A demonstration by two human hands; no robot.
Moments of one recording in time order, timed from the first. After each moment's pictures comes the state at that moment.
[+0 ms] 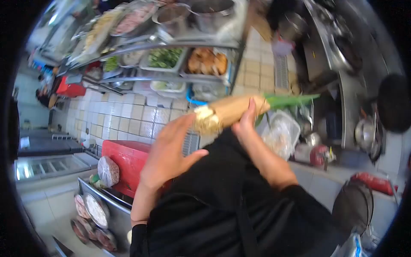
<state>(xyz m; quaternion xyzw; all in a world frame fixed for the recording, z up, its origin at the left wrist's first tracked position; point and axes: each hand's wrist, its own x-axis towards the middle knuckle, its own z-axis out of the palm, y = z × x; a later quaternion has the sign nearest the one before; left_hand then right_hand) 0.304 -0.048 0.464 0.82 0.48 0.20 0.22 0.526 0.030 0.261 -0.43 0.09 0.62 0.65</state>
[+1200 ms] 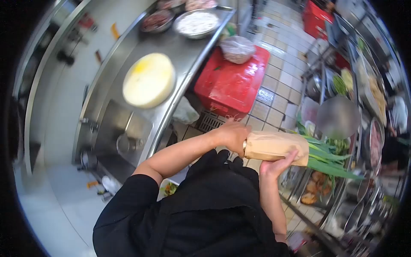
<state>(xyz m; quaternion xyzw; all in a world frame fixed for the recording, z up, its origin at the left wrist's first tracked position) 0.206 -0.210 0.364 0.33 0.88 0.17 0.30 0.293 -0.034 0.307 -0.30 -0.29 0.88 0.23</state>
